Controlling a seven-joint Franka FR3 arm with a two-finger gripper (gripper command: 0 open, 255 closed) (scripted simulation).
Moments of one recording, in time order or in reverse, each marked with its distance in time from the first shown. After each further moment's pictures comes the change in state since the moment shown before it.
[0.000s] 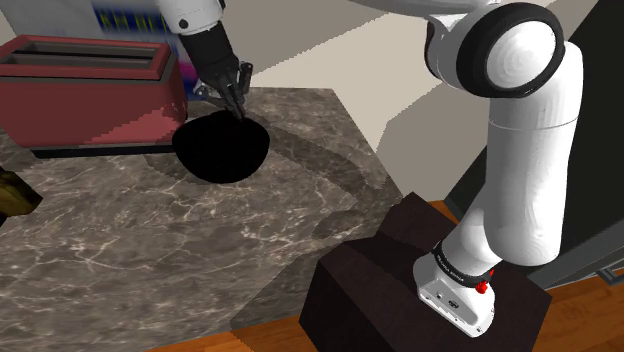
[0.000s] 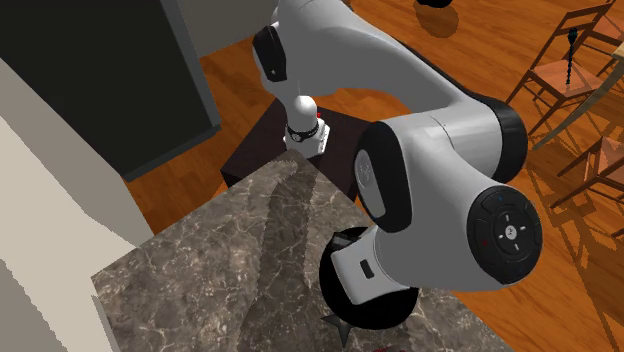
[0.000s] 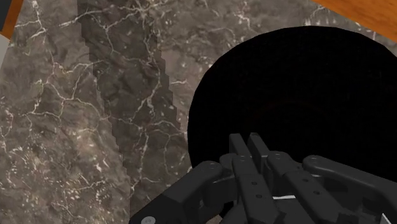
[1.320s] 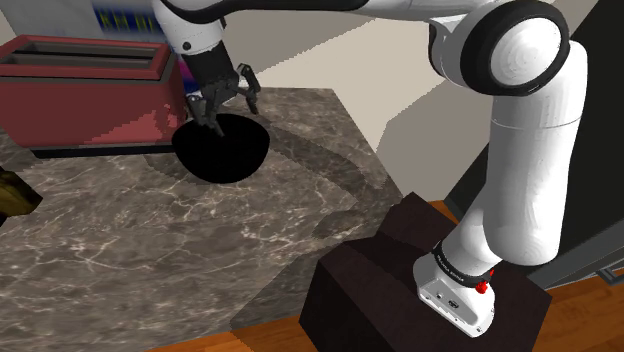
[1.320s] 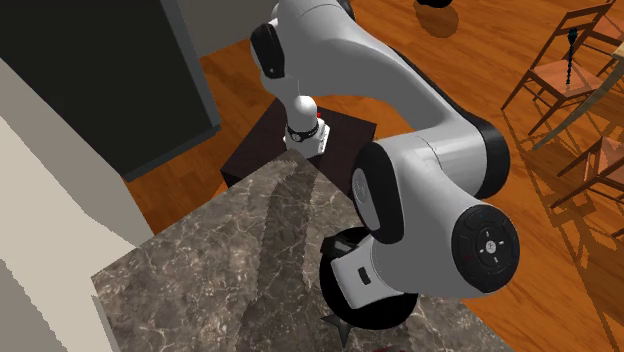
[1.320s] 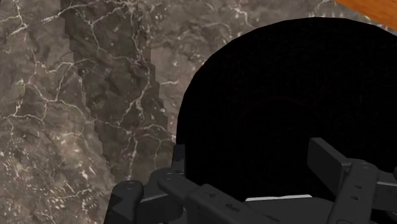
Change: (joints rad) arm -0.019 -0.018 0.002 -0.106 0.009 0.087 0.013
